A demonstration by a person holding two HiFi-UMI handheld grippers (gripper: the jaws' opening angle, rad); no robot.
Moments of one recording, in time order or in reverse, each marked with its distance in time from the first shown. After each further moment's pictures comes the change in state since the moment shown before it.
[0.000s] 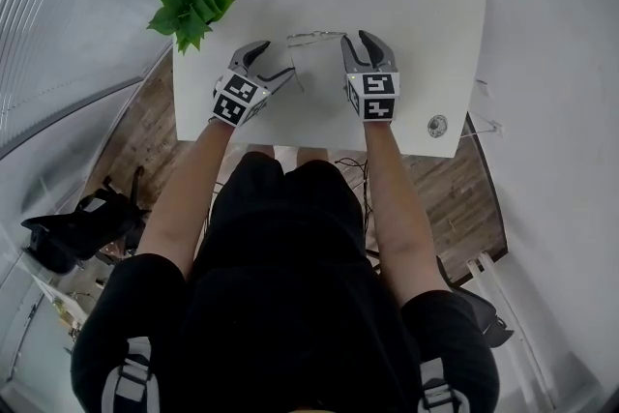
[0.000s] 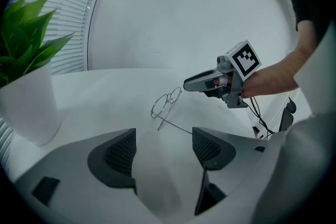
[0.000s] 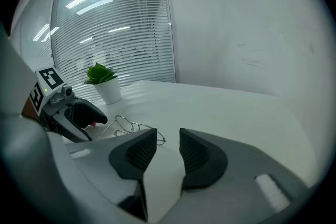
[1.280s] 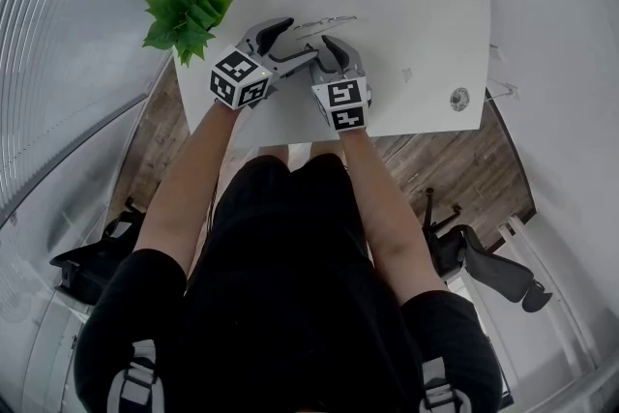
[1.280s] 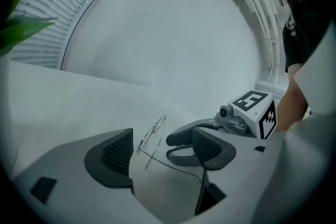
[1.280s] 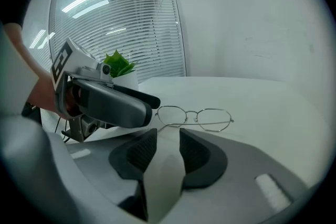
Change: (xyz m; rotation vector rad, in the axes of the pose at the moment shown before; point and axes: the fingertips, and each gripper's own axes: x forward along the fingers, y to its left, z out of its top) left arm 0.006 -0.008 0.055 -0.055 -0.205 -0.372; right arm 0.024 0.106 -0.024 0.072 0.001 0.006
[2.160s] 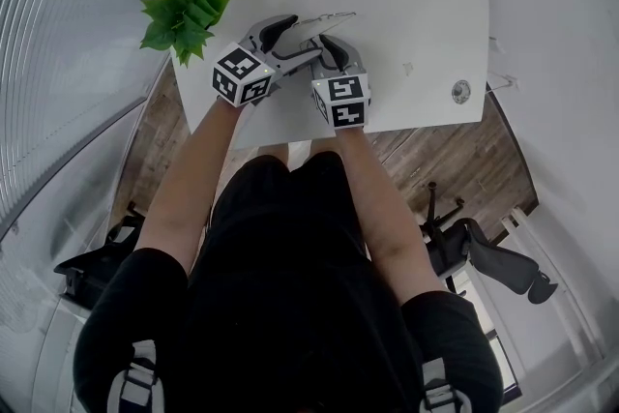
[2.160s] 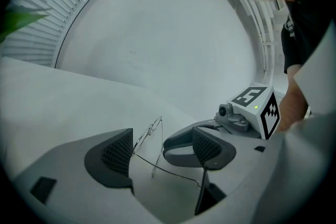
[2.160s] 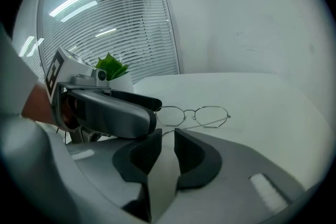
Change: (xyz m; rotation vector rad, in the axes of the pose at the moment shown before) left arm 0.006 -0.008 0.001 0.005 -0.016 -0.056; right arm -0.005 -0.001 0.001 0.086 0.026 -0.054
